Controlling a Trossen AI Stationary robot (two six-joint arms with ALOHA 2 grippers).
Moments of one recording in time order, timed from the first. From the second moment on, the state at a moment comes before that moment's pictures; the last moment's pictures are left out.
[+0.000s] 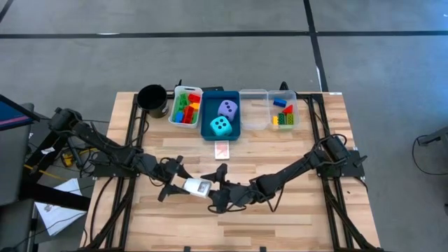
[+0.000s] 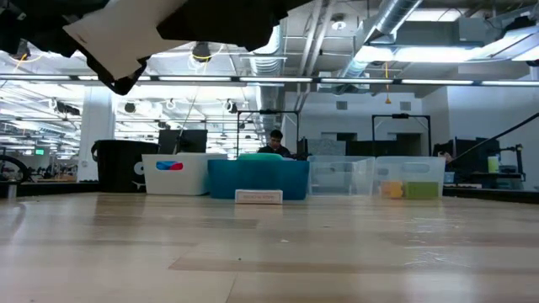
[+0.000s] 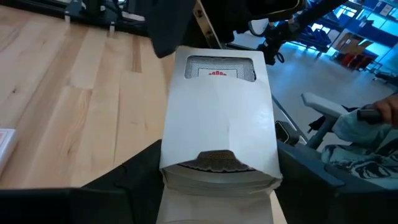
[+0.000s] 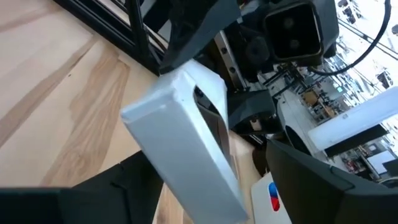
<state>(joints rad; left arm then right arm) -0.42 1.00 0.31 0.44 -0.09 -0.34 0.43 2.03 1.32 0.41 0.68 -0.58</state>
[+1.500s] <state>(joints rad) -0.29 0.85 0.31 0.54 -0.35 -0.11 0.47 2.01 1.32 0.63 1.42 -0.69</state>
